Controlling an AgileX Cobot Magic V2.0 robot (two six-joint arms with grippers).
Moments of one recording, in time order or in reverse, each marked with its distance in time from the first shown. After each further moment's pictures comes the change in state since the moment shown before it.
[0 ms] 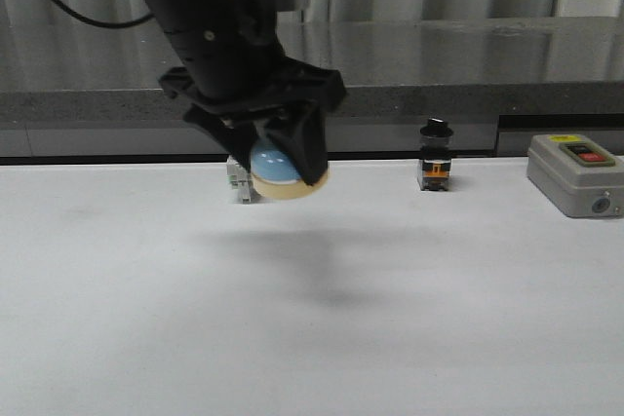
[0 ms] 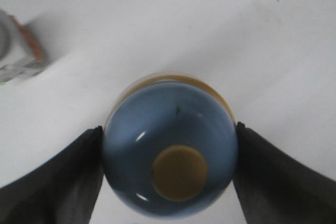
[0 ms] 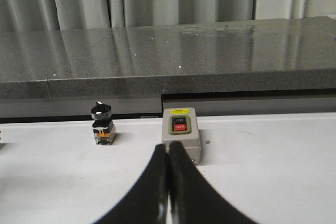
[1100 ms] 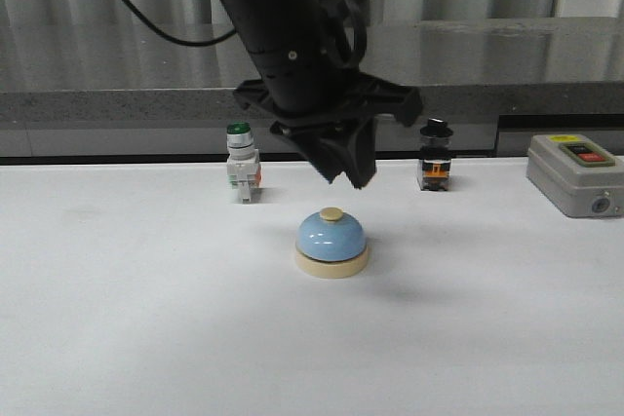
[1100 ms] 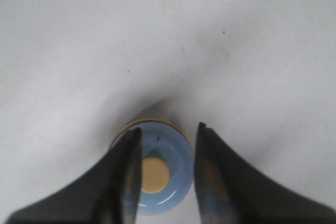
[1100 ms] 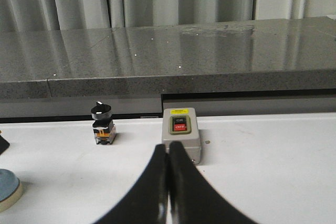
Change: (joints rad) left arm -0.068 0.108 -0.157 0.000 0.012 -0.015; right arm 0.000 0.000 0.000 0.000 0.000 0.000
